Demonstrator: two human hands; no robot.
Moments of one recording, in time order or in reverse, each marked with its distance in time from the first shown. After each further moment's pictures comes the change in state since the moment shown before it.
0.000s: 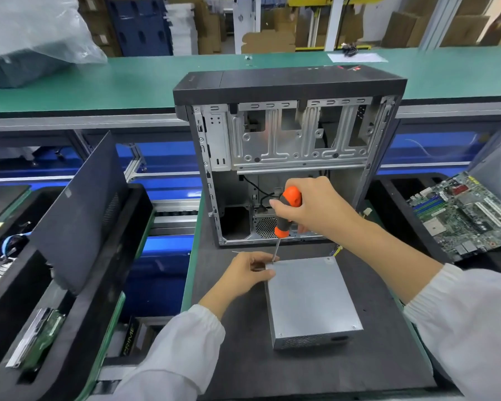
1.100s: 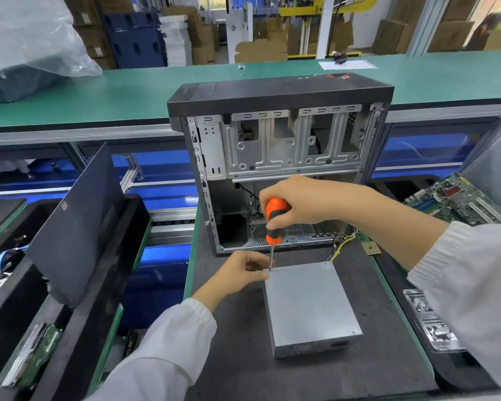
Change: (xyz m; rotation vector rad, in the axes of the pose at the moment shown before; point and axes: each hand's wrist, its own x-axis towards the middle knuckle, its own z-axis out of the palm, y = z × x) left_hand 0.008 0.012 -0.019 0.073 -0.088 0.089; right_hand 0.030 -0.011 -0.028 -0.220 -0.496 -0.218
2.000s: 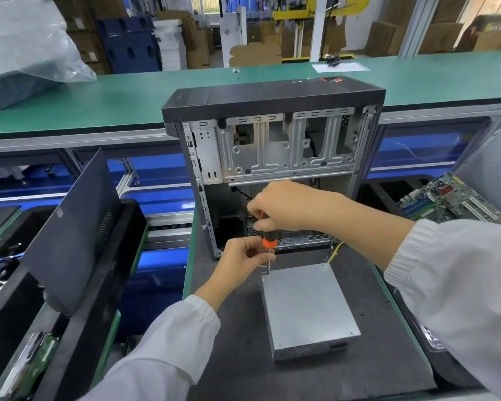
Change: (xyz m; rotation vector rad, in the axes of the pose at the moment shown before) left_hand 0.007 0.025 0.002 -0.037 0.215 0.180; right_hand 0.016 -0.021 0.005 -0.372 -0.005 -0.029
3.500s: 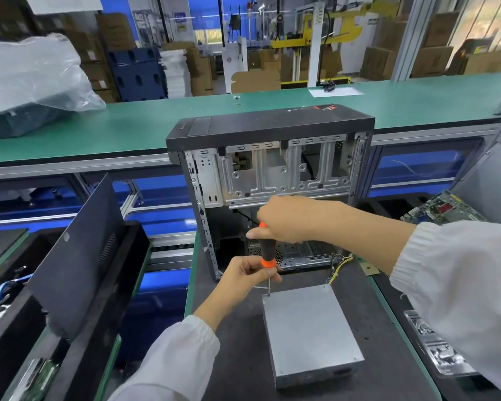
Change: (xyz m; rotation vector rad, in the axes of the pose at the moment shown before) left_hand 0.000 0.013 -0.003 -0.272 -0.113 -0.051; right_hand -0.004 0.005 -0.019 0.012 -0.084 0.104
